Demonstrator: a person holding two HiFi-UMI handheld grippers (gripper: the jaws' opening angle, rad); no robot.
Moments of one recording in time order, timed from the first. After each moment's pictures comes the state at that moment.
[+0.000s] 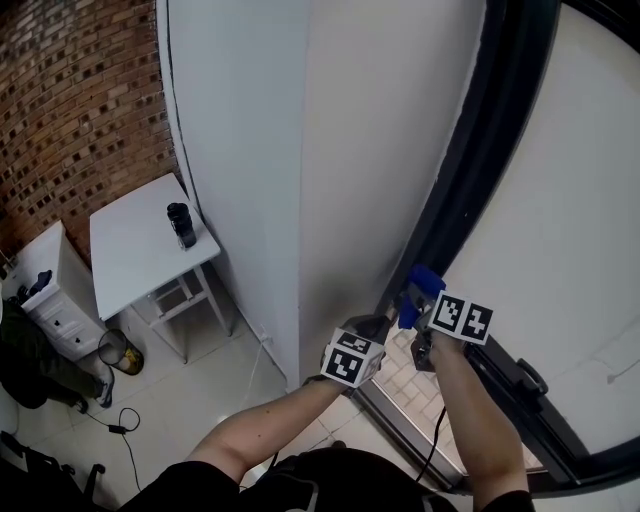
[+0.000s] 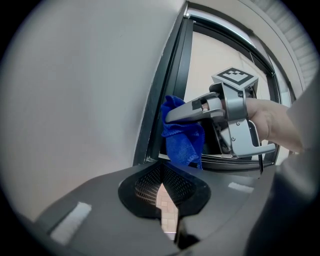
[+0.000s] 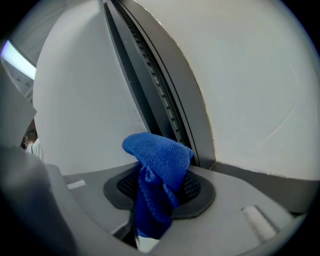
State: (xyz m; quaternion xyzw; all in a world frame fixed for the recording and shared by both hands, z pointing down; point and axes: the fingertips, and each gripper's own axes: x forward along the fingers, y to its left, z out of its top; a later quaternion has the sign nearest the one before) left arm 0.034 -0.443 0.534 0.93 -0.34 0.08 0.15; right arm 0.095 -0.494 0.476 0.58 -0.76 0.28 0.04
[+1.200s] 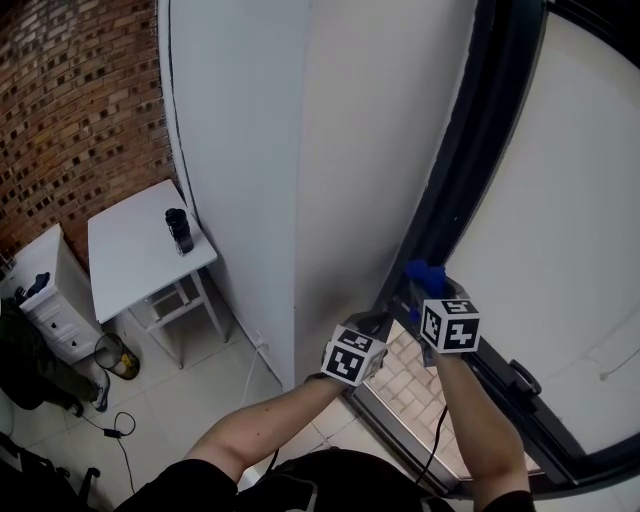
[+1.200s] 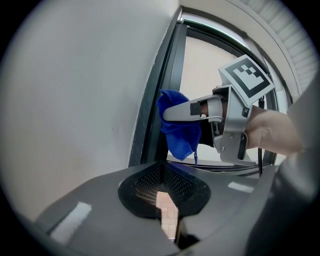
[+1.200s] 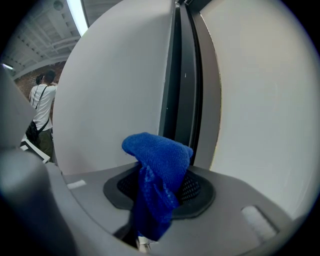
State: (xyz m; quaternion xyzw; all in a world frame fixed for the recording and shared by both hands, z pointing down) left arm 0.046 -0.441 0.505 0.93 -0.33 0.06 0.12; right arm 0.094 -0.490 0.423 0.60 -0.78 0.04 0.15
